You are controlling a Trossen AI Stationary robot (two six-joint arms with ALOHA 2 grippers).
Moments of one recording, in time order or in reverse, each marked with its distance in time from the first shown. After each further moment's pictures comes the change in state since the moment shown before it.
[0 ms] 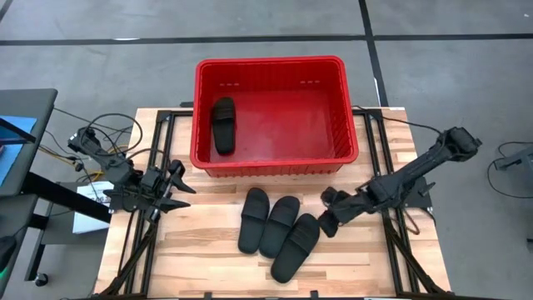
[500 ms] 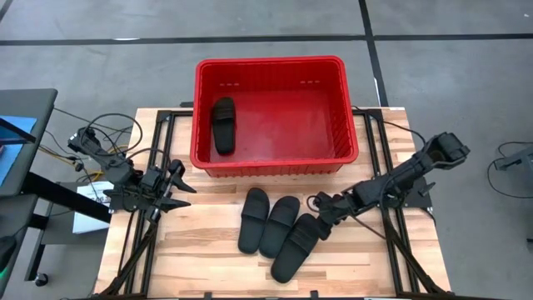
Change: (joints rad) left arm 0.000 0.000 0.000 0.000 -0.010 -0.004; right arm -0.069 0.198 0.000 0.052 -0.159 -0.043
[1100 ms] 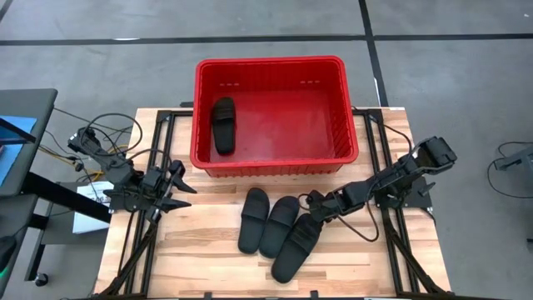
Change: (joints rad) left arm 0.000 0.000 0.000 -0.023 -0.001 -0.023; right arm -0.056 0.182 0.013 0.077 0.009 -0.035
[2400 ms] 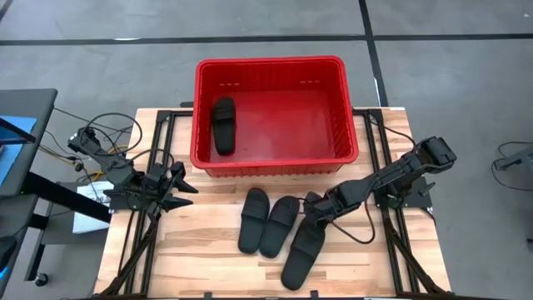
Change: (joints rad) left arm 0.000 0.002 0.000 -0.025 -0.035 -0.187; right arm 0.007 -0.035 0.253 -0.403 -0.042 -0.152
